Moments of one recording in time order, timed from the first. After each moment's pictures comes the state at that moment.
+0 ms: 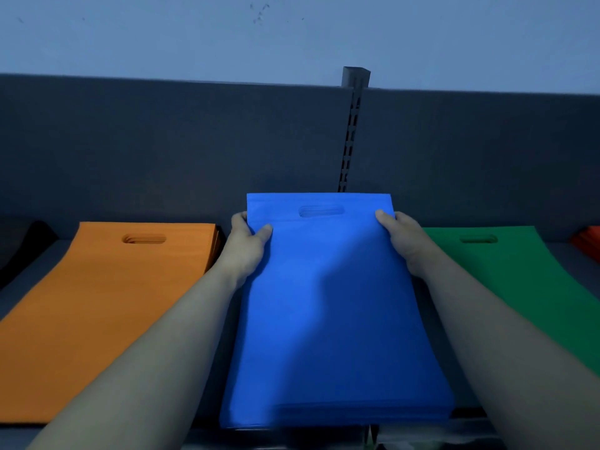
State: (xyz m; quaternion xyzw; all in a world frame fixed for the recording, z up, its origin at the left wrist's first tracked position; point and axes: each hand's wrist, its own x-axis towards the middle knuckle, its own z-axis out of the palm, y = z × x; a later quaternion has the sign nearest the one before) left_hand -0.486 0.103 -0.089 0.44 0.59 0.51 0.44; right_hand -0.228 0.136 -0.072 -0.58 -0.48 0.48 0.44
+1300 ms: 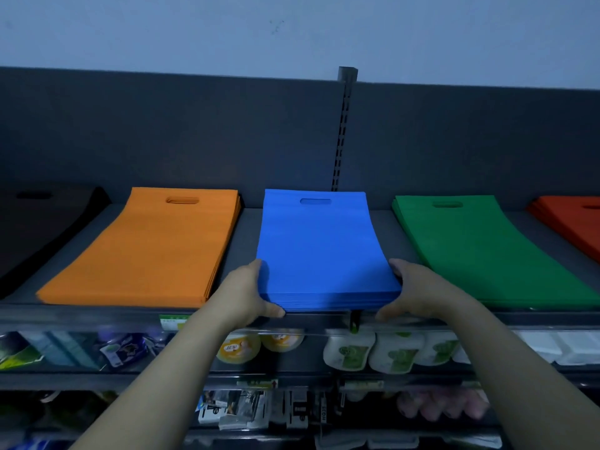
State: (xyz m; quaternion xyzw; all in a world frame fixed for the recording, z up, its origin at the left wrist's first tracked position) left_hand -0.491 -0.103 -0.095 0.64 0.68 0.17 0.32; right_hand -0.199 -0.065 -0.087 -0.64 -0.70 0.30 0.06
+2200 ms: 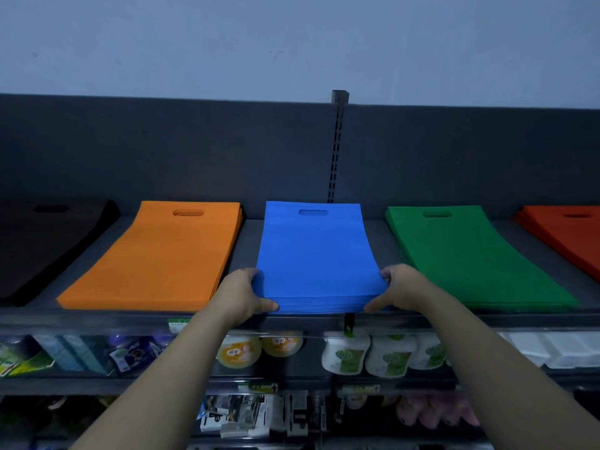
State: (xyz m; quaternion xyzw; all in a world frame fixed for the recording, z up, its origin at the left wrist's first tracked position) left_hand -0.502 -0.094 -0.102 0.59 0.69 0.23 0.35; right_hand -0.207 -0.063 -0.080 -0.69 -0.66 0.30 0.08
